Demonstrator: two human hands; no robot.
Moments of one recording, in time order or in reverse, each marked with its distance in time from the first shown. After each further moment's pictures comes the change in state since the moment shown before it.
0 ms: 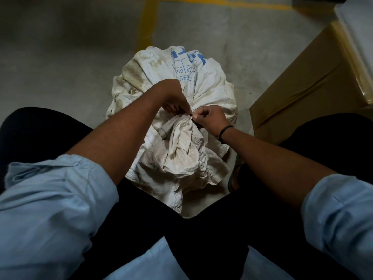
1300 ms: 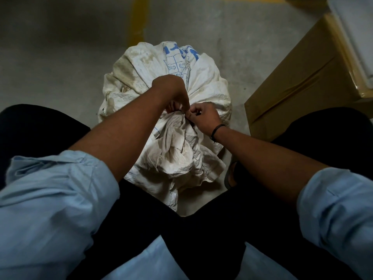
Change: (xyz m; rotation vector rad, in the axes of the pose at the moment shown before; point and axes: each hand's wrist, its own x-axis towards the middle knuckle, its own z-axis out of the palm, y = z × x) left_hand -0.020 0.037 0.007 0.270 0.056 -0.109; right_hand 0.002 0.007 0.007 -0.052 0.046 -0.066
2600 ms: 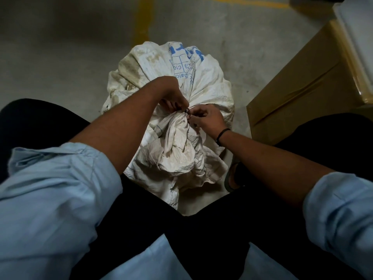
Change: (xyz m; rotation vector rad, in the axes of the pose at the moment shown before) left_hand 0.022 -0.032 0.004 -0.231 -0.088 0.075; right_hand -0.020 -0.015 -0.002 0.159 -0.039 0.011
